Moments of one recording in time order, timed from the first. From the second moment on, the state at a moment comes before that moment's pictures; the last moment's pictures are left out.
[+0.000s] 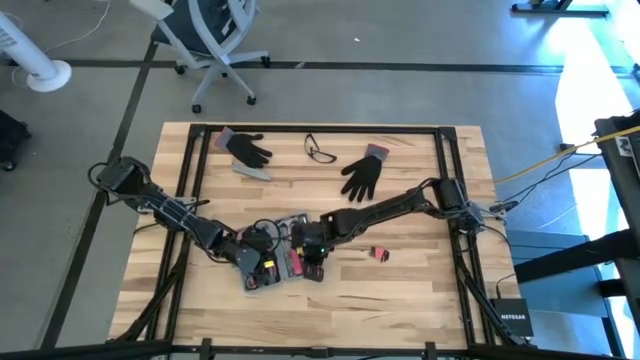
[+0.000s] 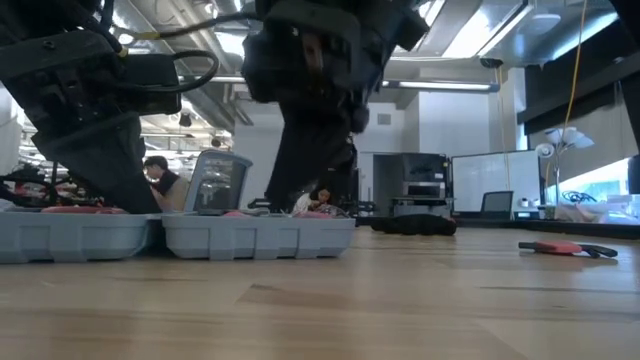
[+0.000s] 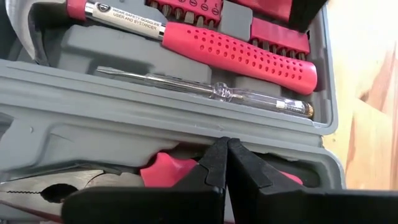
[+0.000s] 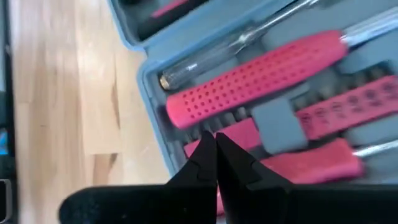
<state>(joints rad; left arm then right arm) -0.49 1.51 0.55 0.01 -0.34 -0.88 0.18 2.16 1.59 -0.51 -0.23 0.39</state>
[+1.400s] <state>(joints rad) -0.32 1.41 0.55 -0.12 -0.32 -0.65 0.23 1.79 1.26 -1.27 -0.21 0.73</state>
